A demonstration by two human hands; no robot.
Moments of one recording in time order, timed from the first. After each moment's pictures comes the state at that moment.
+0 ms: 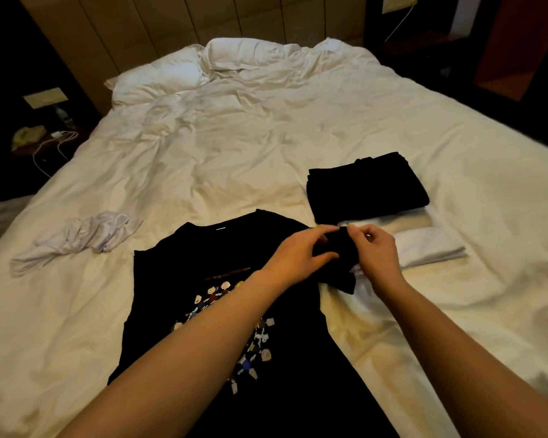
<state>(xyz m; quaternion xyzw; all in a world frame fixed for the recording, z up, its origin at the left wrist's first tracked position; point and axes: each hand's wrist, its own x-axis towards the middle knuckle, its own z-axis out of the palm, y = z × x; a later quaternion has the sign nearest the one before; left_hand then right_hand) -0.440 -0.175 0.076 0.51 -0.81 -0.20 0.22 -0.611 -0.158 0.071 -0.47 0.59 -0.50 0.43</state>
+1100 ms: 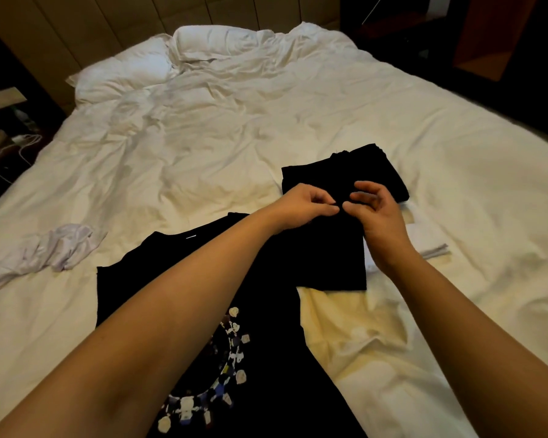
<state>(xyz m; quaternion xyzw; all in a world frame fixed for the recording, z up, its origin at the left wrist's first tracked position) -0.497 -0.270 0.124 0.52 -0.72 -0.41 0.20 -0.662 -0.210 0.086 -0.42 0.47 -0.58 0.51</state>
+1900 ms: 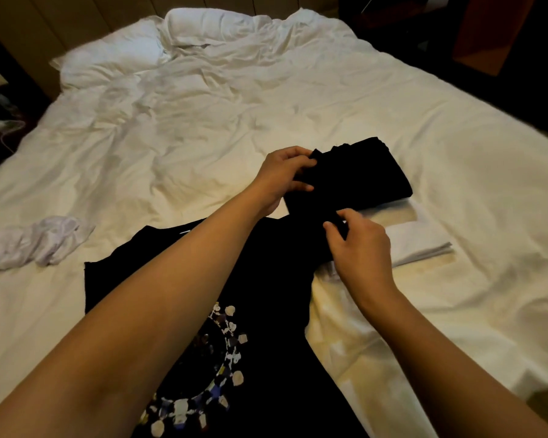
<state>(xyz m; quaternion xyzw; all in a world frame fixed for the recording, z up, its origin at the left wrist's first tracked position) -0.484 -0.290 0.148 0.50 -0.51 -0.56 0.42 -0.620 -0.169 0.087 -0.62 0.62 -0.45 0.17</state>
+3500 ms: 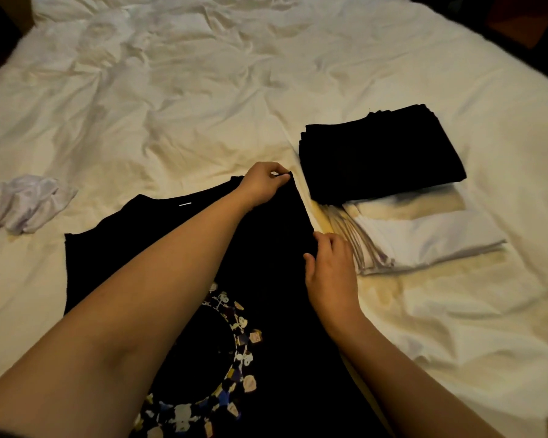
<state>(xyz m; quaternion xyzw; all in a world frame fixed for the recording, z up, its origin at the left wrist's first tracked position) -0.386 -0.347 0.025 0.66 -0.63 -0.34 0.22 -0.538 -0.177 -0.024 -0.68 0.65 -0.29 0.20</state>
